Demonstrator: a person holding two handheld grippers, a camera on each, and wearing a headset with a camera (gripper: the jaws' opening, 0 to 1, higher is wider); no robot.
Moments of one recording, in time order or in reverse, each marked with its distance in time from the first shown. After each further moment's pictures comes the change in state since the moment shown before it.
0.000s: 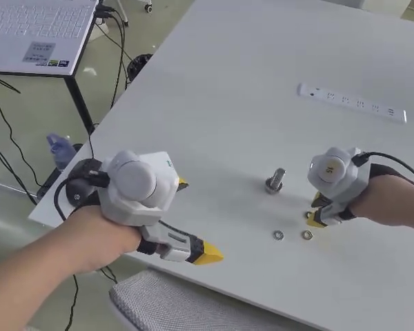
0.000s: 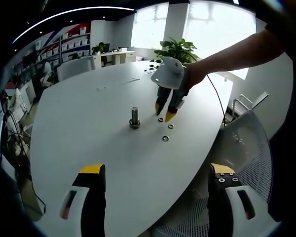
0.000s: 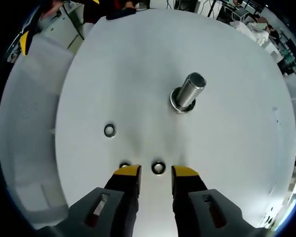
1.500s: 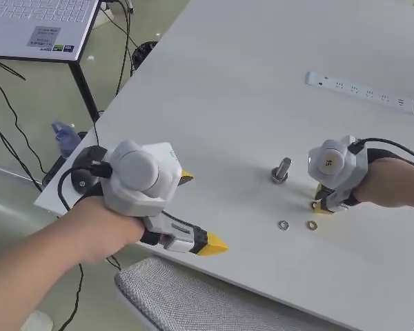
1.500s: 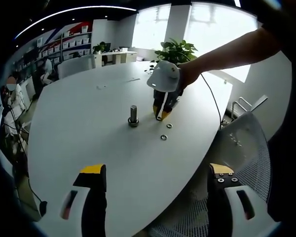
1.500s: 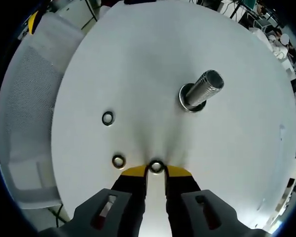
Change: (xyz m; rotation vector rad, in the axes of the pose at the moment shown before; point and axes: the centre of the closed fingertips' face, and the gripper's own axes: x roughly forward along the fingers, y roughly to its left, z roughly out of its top) left arm 0.001 -0.002 -0.007 -0.024 -0.010 -0.011; right arm 0.006 -0.003 -0.005 -0.160 0.085 0.037
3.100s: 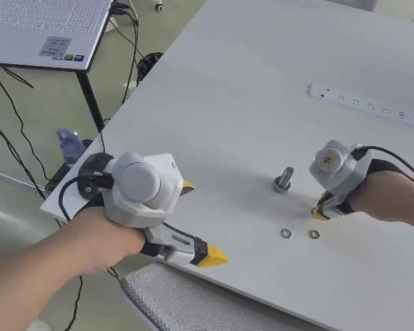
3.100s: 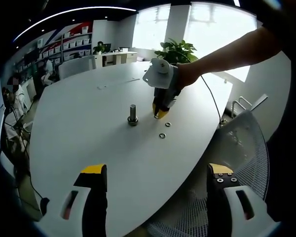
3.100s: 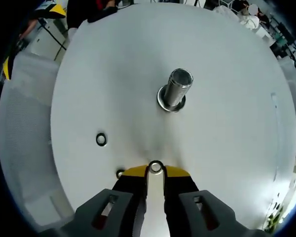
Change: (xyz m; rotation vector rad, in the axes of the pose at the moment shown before) left arm -0.009 -0.006 -0.004 0.005 -0.001 0.010; right arm -0.009 -0.001 0.008 0.288 -0.037 -0.043
